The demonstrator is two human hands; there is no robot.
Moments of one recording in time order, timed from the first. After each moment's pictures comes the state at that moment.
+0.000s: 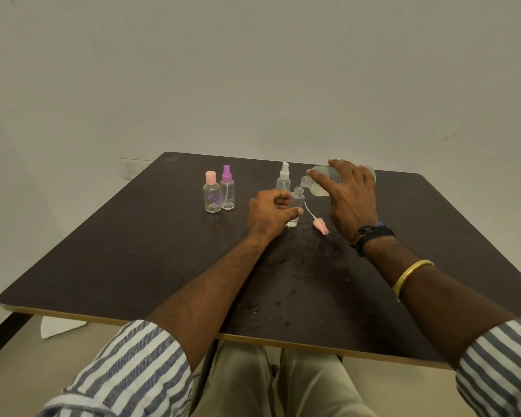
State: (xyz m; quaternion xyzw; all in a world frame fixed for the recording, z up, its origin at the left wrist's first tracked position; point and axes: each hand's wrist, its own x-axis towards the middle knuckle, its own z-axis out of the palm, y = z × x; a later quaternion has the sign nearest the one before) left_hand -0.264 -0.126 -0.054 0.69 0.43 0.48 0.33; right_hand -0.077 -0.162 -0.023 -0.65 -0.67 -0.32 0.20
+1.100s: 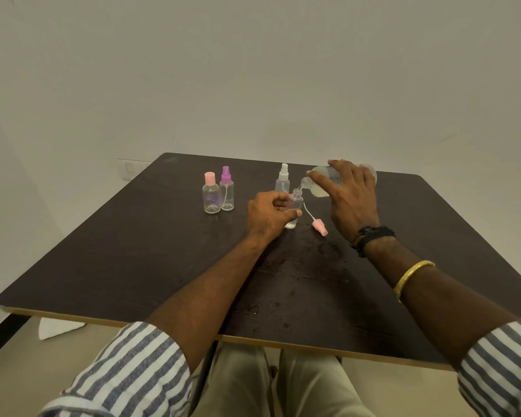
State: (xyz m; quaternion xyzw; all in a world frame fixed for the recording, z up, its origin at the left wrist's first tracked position) left_hand -0.265 -0.125 -0.057 0.69 0.43 0.49 0.32; right_hand -0.076 -0.163 -0.022 -0.64 -0.66 -0.33 0.20
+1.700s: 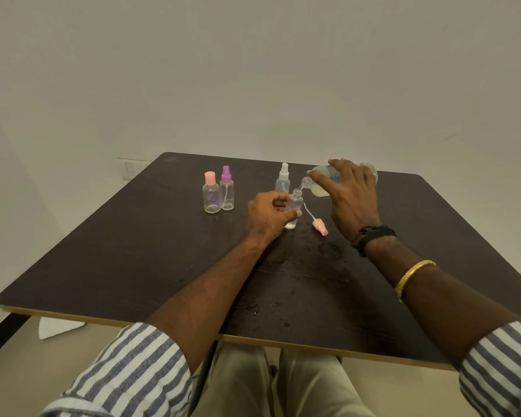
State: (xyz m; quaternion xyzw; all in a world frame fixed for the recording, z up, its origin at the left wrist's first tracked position) left_hand -0.266 -0.126 -0.059 0.69 0.43 0.49 0.32; right_hand -0.078 -0.165 -0.021 -0.64 -0.66 -0.33 0.20
